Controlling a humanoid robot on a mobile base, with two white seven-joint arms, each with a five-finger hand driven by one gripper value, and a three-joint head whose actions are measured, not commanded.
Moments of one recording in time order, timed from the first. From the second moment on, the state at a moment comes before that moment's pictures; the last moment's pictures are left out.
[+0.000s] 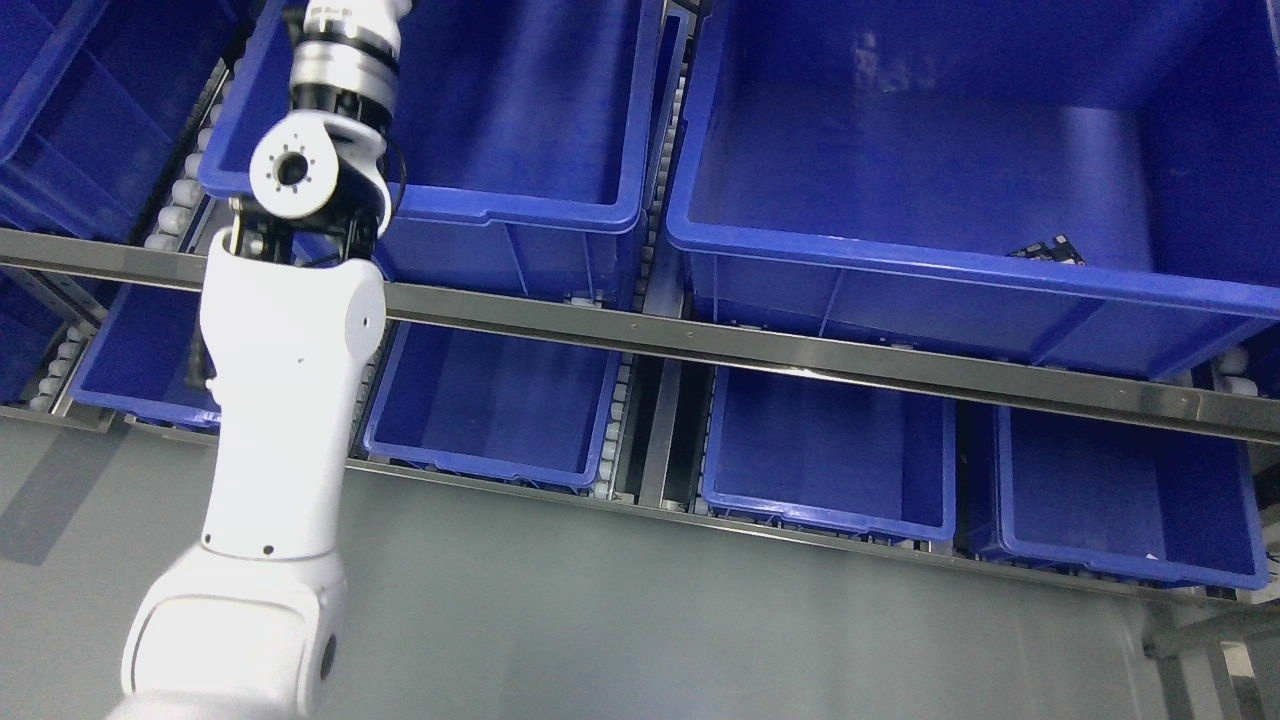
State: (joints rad) left arm -0.80 0.00 -0.13 -1.38 0.21 0.02 0.03; right arm 0.00 0.00 -0.09 0.00 0.00 -0.10 0.02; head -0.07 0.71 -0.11
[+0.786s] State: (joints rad) left arm -0.46 0.00 -0.05 -1.60 0.21 0.06 0.03; right arm 0.00 0.00 -0.09 0.00 0.00 -0.10 0.02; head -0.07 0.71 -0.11
